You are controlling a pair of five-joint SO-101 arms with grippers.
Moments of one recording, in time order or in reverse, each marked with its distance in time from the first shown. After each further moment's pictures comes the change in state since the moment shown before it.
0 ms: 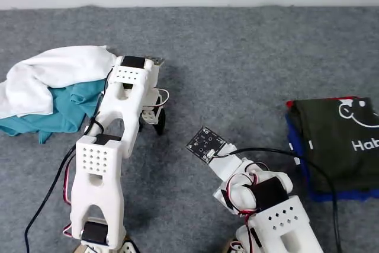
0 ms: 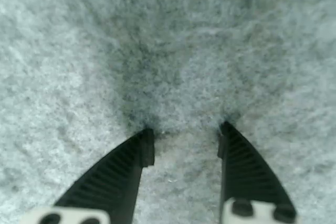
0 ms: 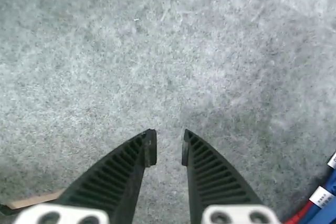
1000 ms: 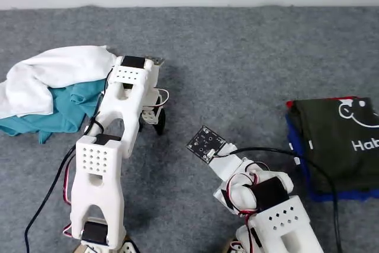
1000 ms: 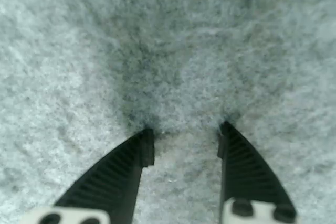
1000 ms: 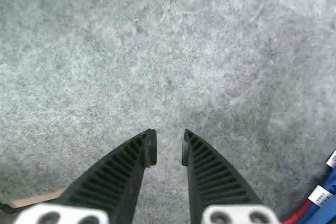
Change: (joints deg) left arm 0.0 0.0 0.0 0.0 0.0; right arm 0.1 0.0 -0.6 0.4 0.0
